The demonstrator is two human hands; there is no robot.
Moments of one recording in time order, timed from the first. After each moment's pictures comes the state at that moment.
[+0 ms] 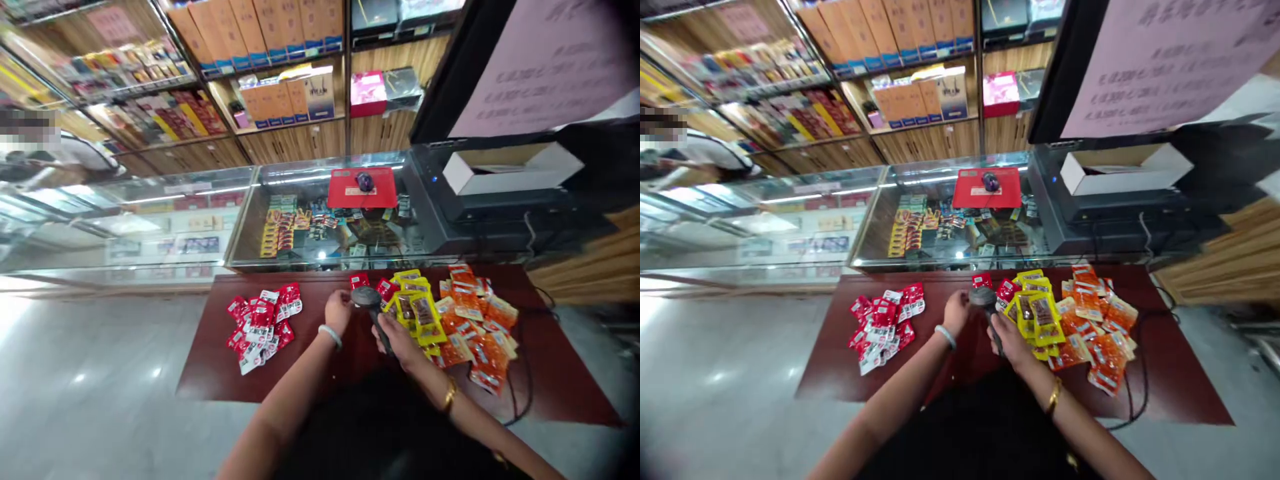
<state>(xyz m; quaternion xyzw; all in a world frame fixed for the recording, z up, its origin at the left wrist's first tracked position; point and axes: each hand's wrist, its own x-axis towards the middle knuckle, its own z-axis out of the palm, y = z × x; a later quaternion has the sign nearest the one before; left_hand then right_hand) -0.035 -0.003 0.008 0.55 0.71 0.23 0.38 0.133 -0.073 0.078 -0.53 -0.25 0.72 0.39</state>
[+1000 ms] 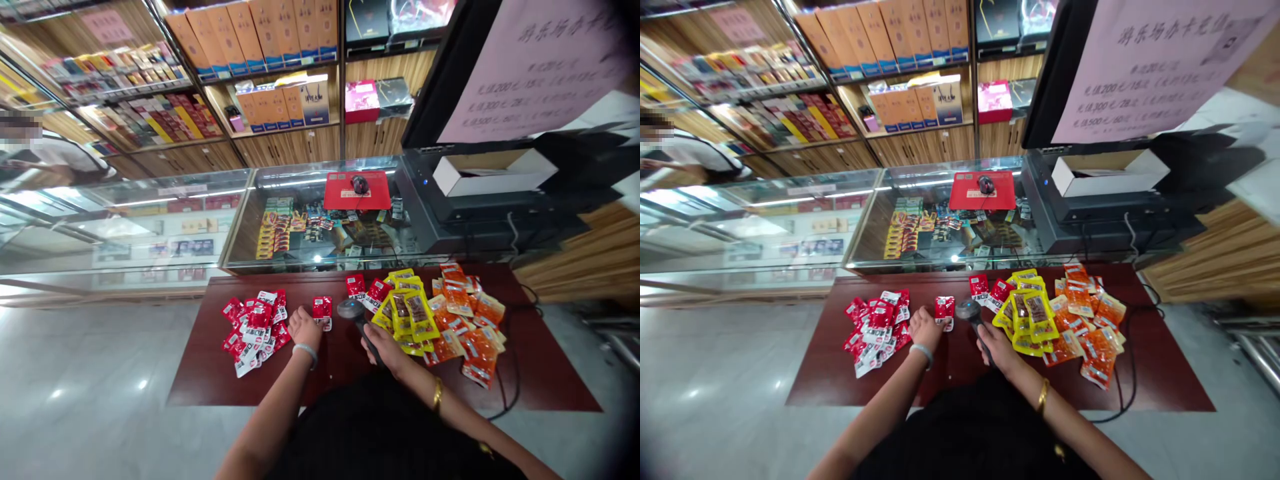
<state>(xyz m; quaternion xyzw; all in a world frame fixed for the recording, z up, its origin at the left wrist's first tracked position) -0.098 -0.052 0.021 0.54 0.84 -0.01 0.11 0.116 -0.094 0.068 -0.52 -0.29 0.74 0.32</state>
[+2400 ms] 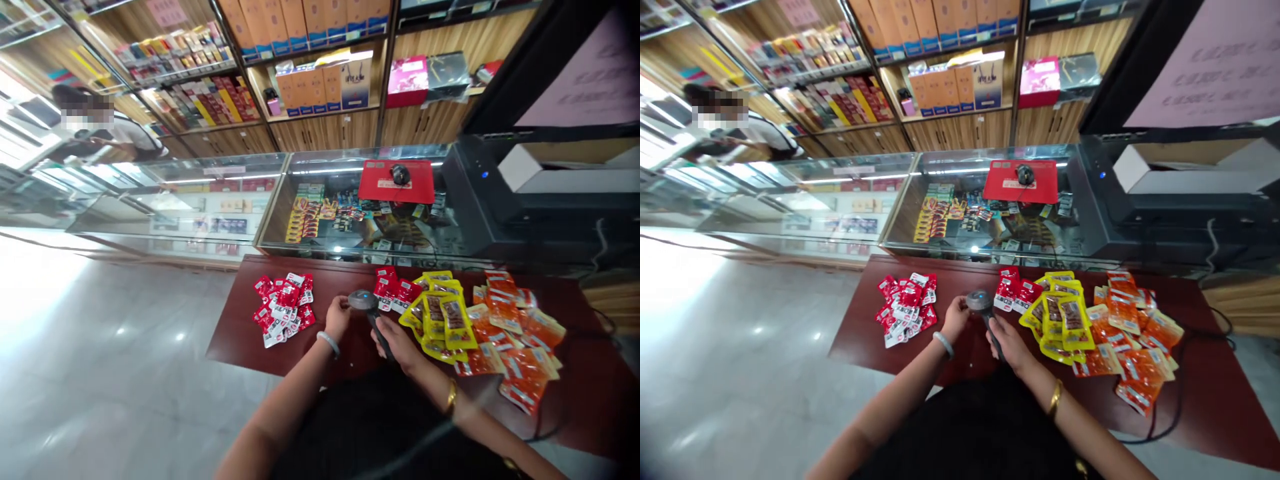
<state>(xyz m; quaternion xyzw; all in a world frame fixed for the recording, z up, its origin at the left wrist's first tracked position) -0.092 -0.053 -0.003 0.35 0.69 0.36 0.52 0.080 -0.091 0.072 -0.48 -0.31 0.76 0.30</state>
